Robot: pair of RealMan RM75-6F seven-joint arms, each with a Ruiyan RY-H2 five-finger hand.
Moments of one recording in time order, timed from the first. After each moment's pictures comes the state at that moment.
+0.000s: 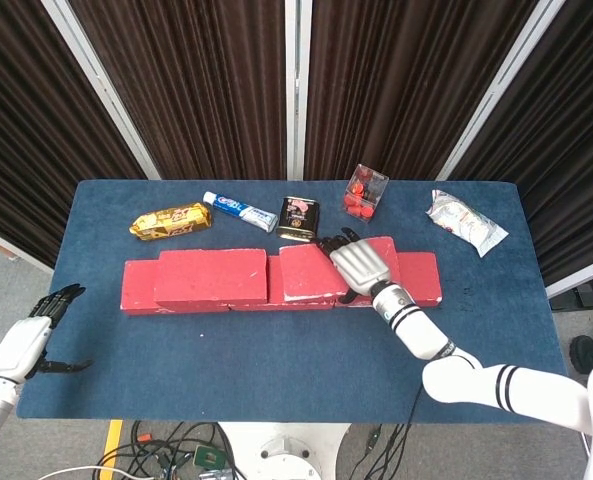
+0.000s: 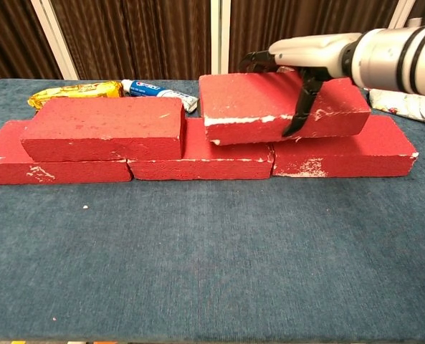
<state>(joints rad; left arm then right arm) -0.23 -1.01 0.04 -1.64 1.52 1.23 -0.43 0.96 -1.42 0.23 -1.56 -0.83 0.73 -0.49</state>
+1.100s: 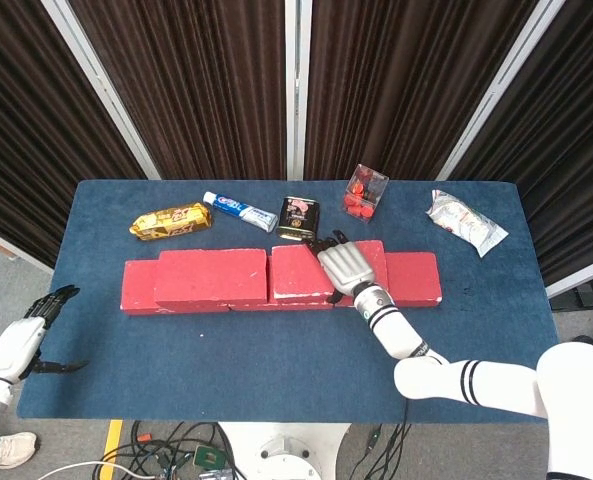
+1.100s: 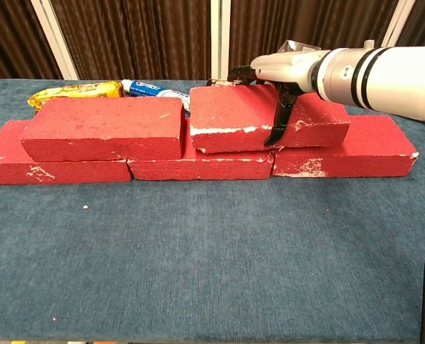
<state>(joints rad) -0.23 -1.02 0.05 -1.59 1.52 1.22 -0.50 1.08 -1.53 0.16 -1.49 -0.64 0.83 -0.56</state>
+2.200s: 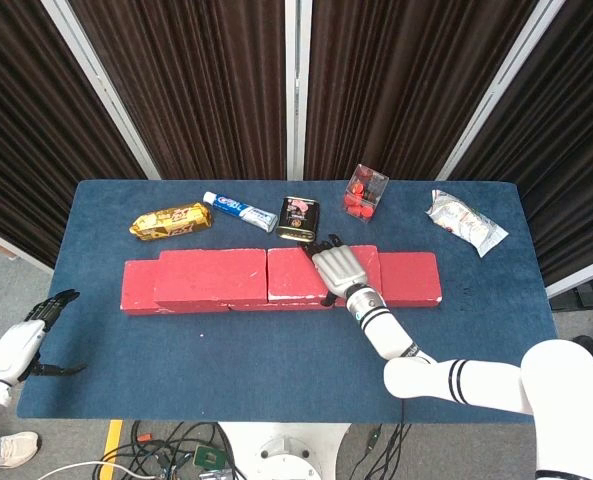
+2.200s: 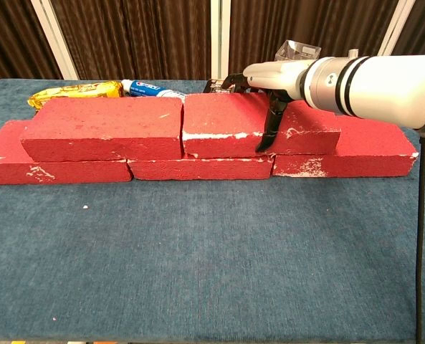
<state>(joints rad) -0.23 -1.02 0.06 -1.56 1.53 1.20 -0.54 1.12 -1.57 0.16 -1.47 -0.57 0.83 -0.57</state>
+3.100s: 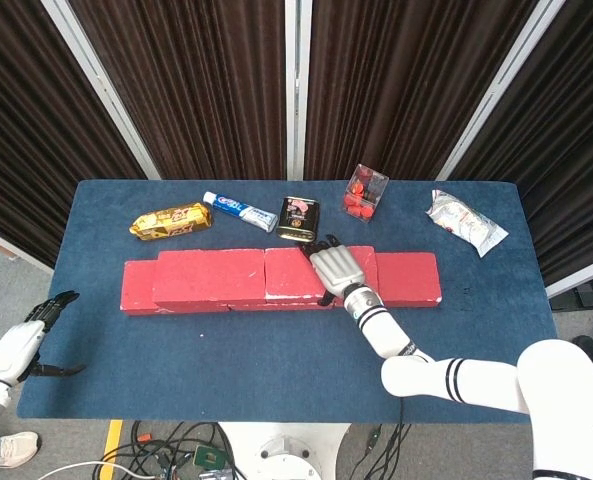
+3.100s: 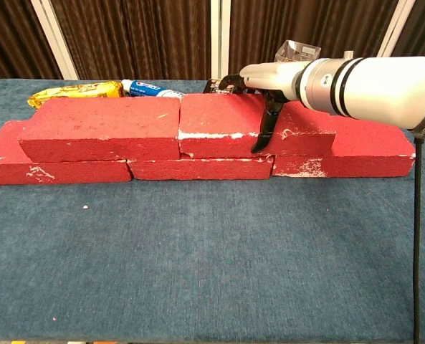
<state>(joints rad) -0.23 -1.02 0.06 -1.55 1.53 1.19 -0.55 1.12 -1.59 0.16 -1.44 -0.57 0.81 -0.55</state>
